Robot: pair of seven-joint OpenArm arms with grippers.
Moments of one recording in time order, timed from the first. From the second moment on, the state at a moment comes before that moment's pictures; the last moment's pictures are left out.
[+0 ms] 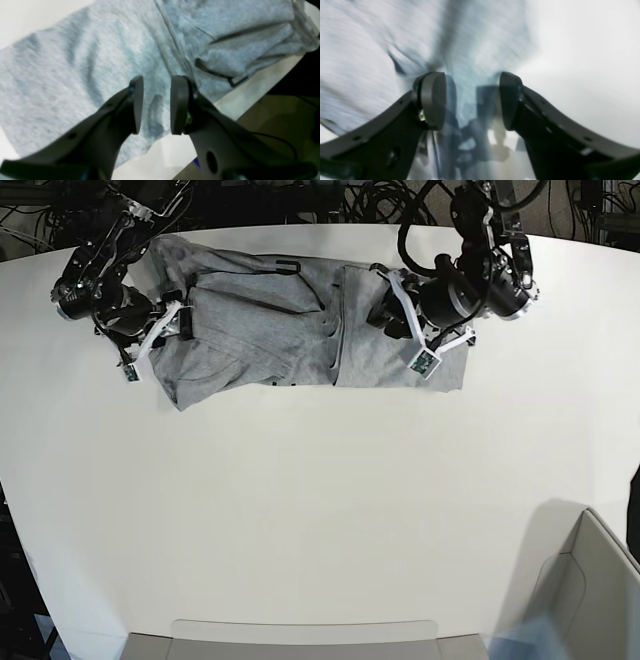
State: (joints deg) left arm 14.1 0.1 -8.8 114.7 -31.0 -33.5 78.1; right arm -5.7 -1.8 34.0 95.7 21.7 44.4 -76.8
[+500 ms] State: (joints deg) left arm 14.1 0.1 -8.8 114.7 -31.0 -33.5 78.1; right arm -5.3 -1.6 29.6 93.3 21.3 44.4 -75.2
